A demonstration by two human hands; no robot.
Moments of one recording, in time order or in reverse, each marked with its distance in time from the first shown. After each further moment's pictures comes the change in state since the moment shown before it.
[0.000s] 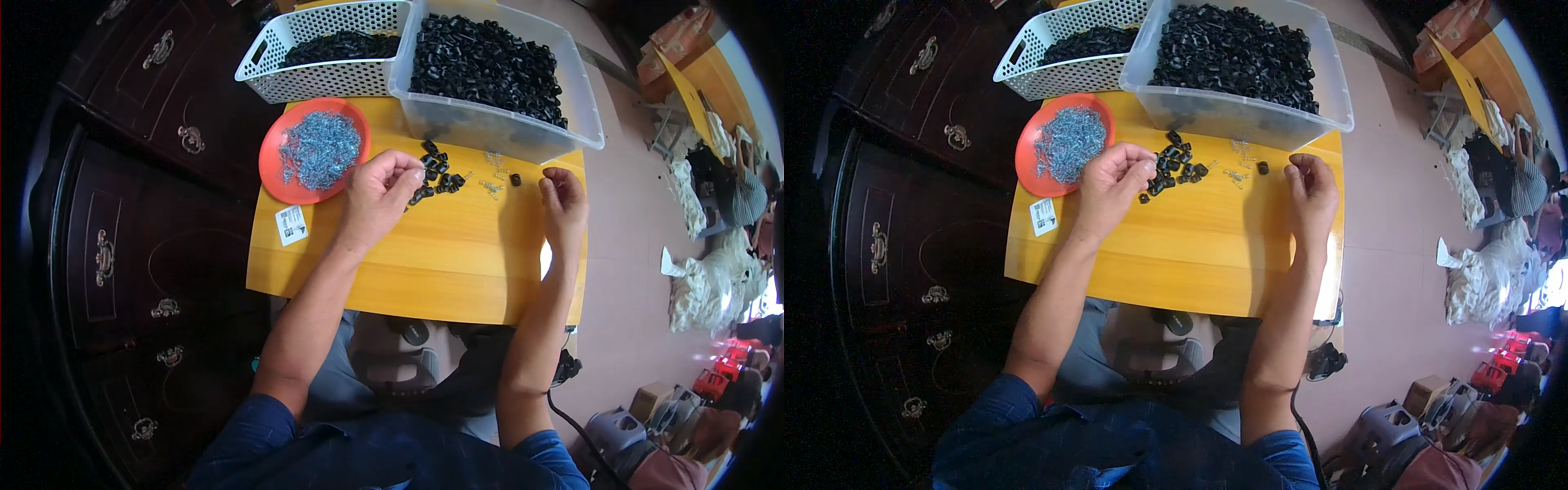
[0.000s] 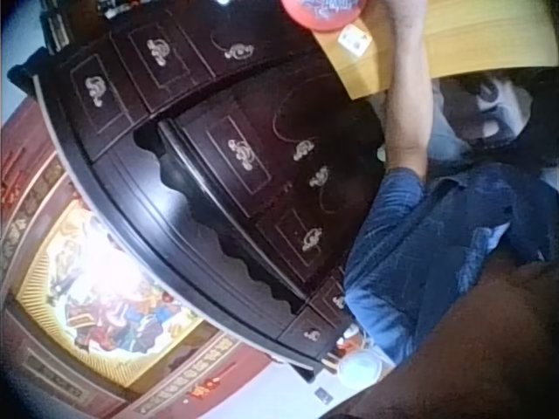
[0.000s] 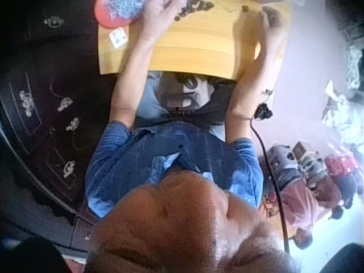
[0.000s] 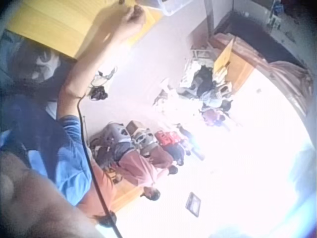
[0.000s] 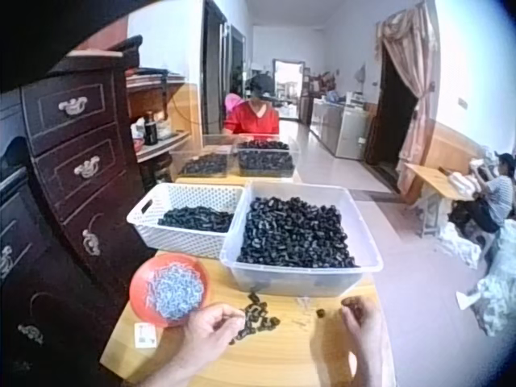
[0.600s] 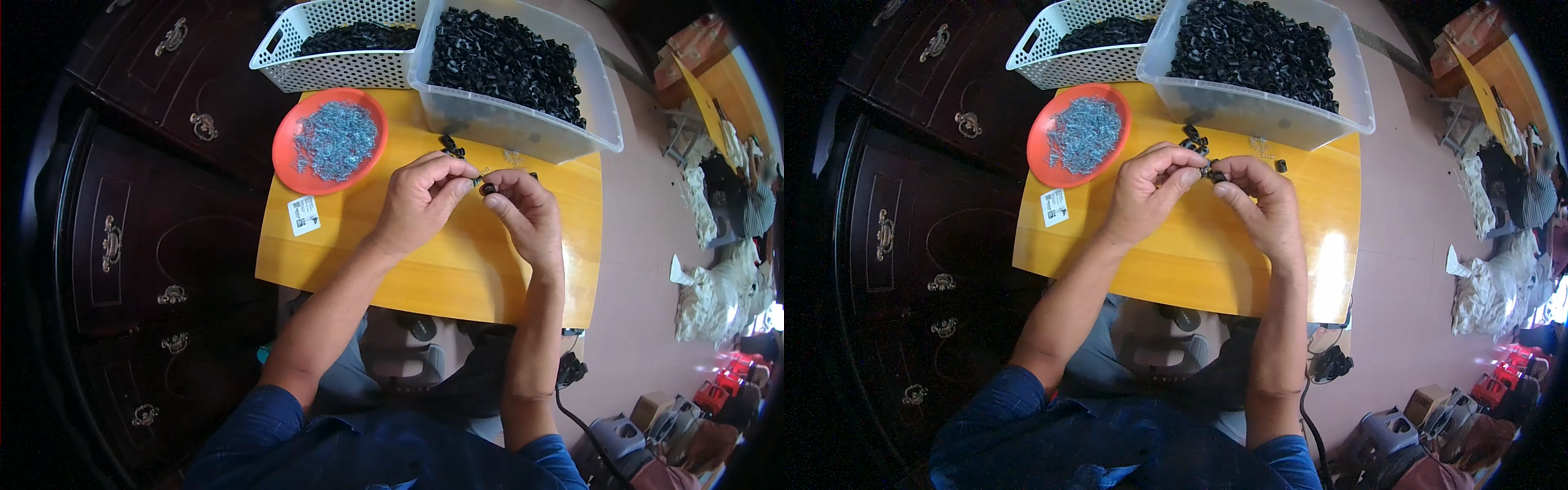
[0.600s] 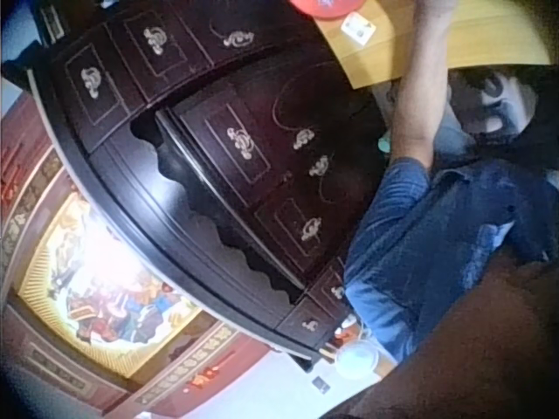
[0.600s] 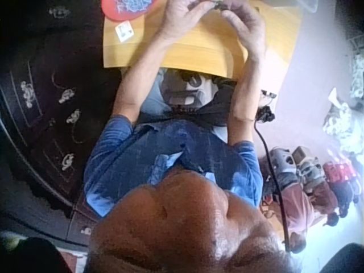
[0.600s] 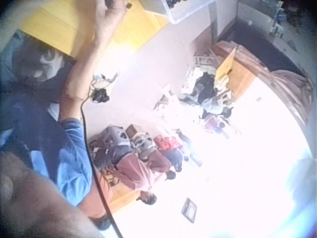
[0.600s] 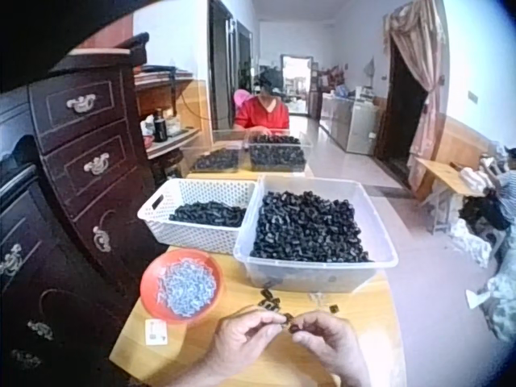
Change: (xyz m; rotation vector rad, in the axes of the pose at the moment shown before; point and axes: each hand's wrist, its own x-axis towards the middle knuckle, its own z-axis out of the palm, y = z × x) left_hand -0.007 0.014 0.028 0.022 -0.067 0.259; right_hand -0.042 -0.050 0.043 0.459 -0.575 -0.125
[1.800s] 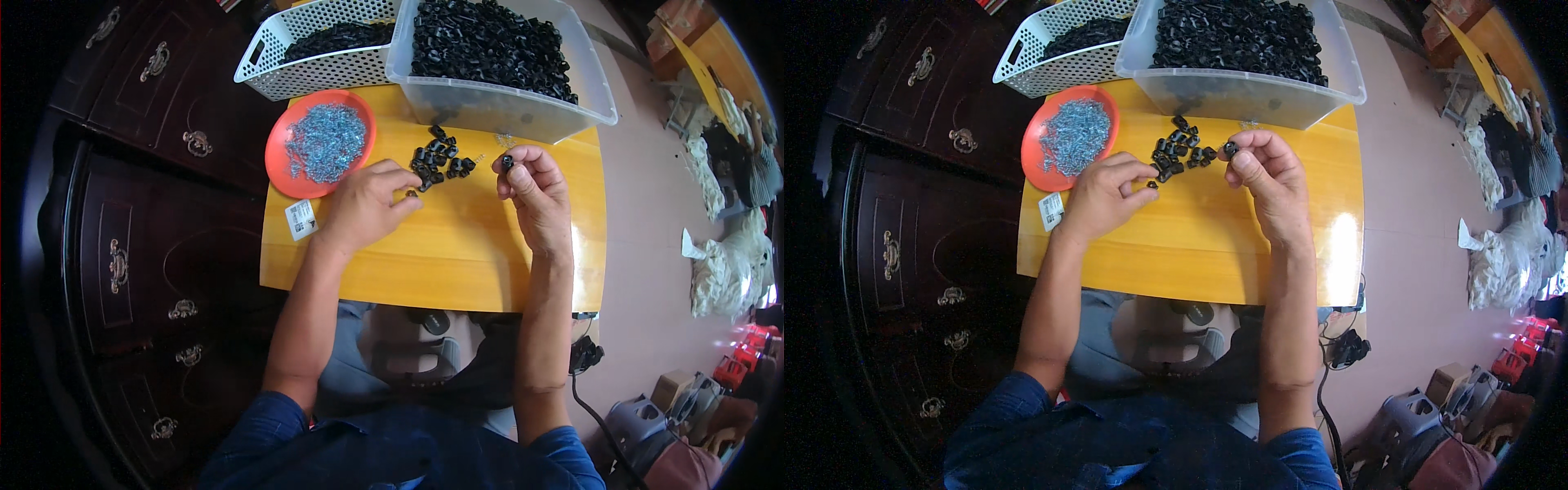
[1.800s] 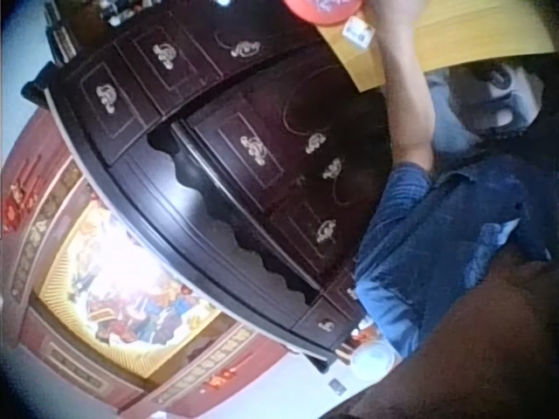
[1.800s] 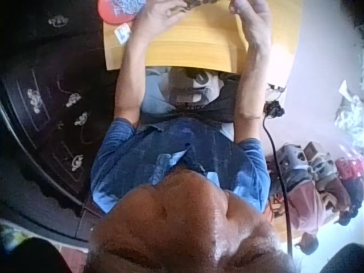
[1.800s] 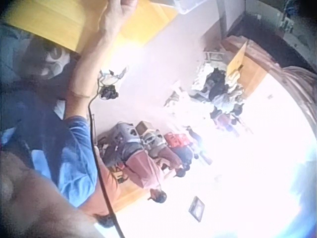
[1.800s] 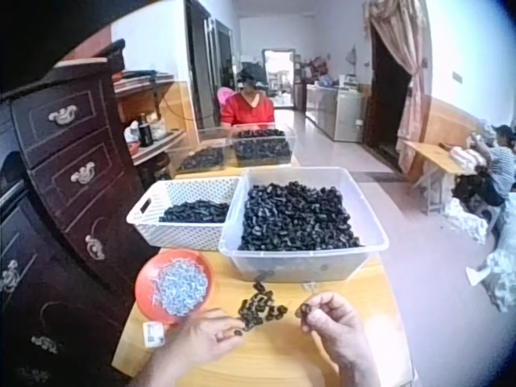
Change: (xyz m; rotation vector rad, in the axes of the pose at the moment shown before) left_hand -0.010 0.003 -0.060 0.662 -0.309 -0.076; right_hand -0.002 -0.001 -0.005 0.500 0.146 0.031
